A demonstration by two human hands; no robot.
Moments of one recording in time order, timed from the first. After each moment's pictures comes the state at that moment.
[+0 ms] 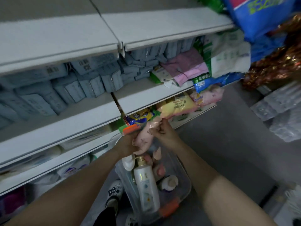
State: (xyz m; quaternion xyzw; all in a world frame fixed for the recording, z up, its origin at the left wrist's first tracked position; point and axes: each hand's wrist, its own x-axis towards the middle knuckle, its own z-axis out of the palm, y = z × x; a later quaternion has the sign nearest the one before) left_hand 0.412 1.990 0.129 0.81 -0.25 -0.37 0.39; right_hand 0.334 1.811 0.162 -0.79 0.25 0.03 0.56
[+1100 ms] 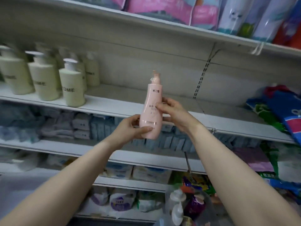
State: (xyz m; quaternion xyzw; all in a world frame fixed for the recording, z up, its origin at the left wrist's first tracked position) left_hand 0.366 2.267 0.423 0.72 -0.09 -0.01 0.69; right_hand 0.419 2.077 0.485 -0.75 -0.16 0.08 0.64
